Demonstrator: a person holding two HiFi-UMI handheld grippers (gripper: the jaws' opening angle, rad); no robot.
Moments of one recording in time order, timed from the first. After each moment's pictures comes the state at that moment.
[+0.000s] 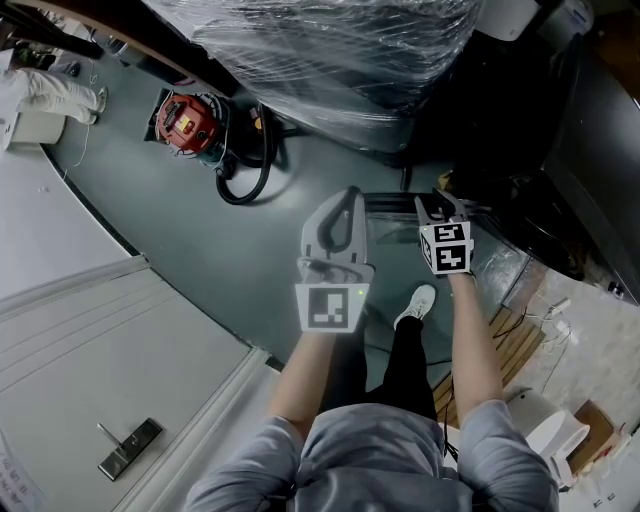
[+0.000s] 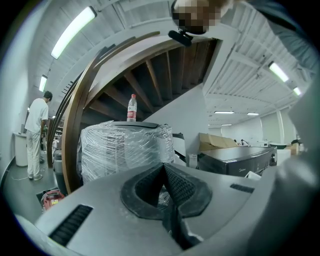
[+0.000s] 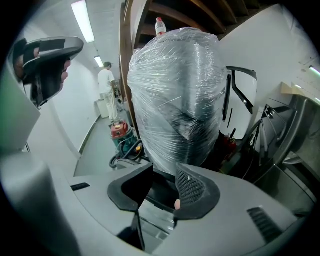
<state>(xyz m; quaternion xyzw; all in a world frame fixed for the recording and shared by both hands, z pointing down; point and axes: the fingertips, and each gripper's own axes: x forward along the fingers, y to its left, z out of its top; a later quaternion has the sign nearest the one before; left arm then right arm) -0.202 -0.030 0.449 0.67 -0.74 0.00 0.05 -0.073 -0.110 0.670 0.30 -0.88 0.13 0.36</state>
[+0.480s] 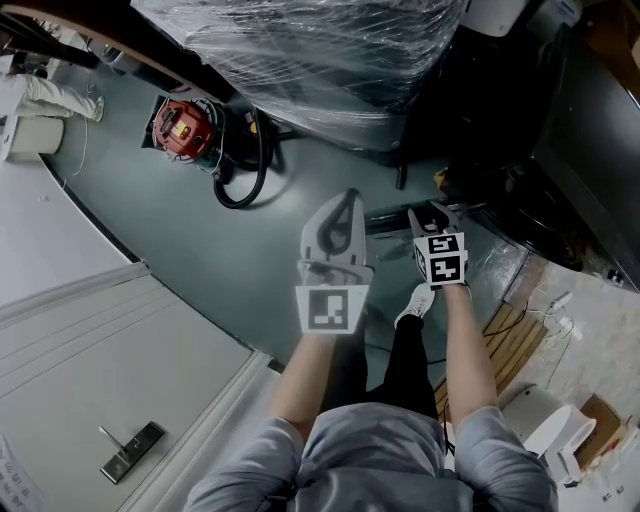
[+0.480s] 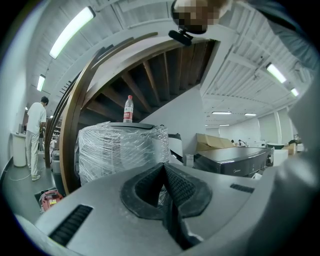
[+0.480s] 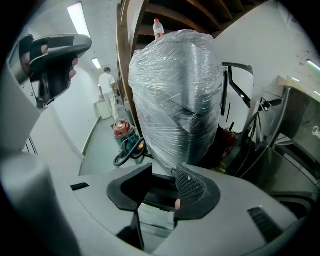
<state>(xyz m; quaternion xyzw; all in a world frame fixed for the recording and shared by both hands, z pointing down) -0.182 -0.023 0.445 0.68 -0.73 0.00 0.05 -0.054 -0.074 0.670 0.30 -0.87 0.16 0.36</state>
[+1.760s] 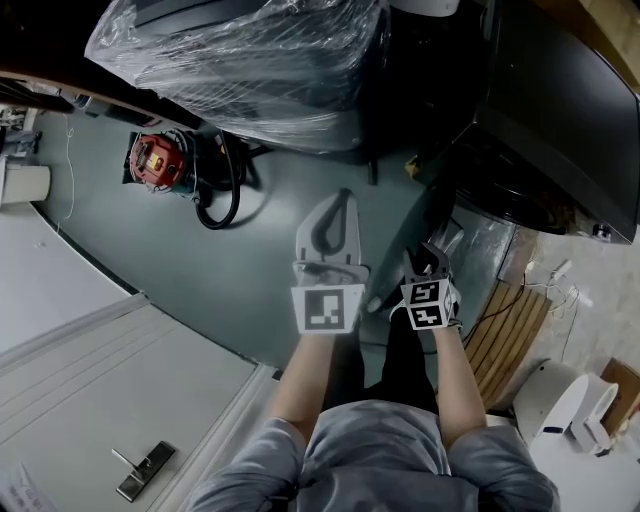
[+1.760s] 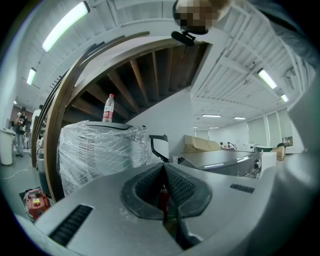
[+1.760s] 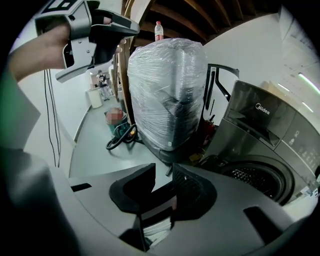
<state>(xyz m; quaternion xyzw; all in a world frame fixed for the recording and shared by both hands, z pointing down) -0.092 -0.046 0.435 0.72 -0.69 0.00 0.04 0.068 0.006 0.667 0.35 -0.83 0.13 0.41</state>
